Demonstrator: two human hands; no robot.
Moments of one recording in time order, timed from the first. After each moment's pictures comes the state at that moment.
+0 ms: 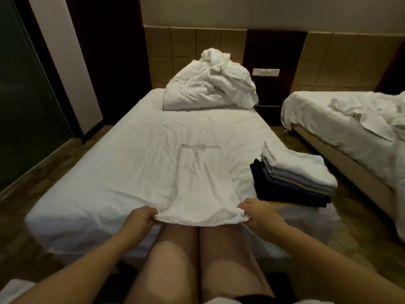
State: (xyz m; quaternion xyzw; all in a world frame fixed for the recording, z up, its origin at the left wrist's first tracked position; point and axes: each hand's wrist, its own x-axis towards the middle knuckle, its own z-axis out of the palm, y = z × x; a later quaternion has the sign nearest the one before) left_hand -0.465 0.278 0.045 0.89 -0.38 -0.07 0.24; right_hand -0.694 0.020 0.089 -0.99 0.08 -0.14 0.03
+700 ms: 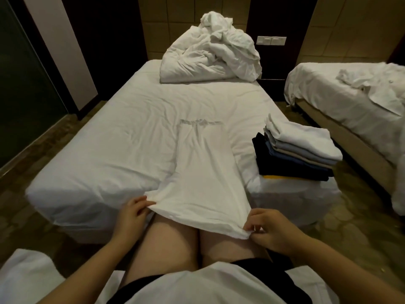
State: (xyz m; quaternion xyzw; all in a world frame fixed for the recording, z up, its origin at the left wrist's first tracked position) left_hand -0.509 0.312 0.012 0.87 -0.25 -0.07 0.42; right_hand -0.757 0.066 0.076 -0.94 0.12 0.01 0.30
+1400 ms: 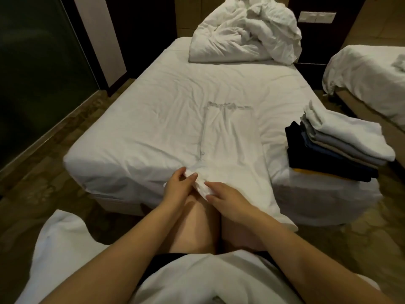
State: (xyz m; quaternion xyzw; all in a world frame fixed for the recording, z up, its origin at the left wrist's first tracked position) left_hand -0.530 0.260 0.036 0.70 -0.03 -0.26 0.66; right_hand -0.628 0.144 0.051 -0.93 0.14 0.06 0.35
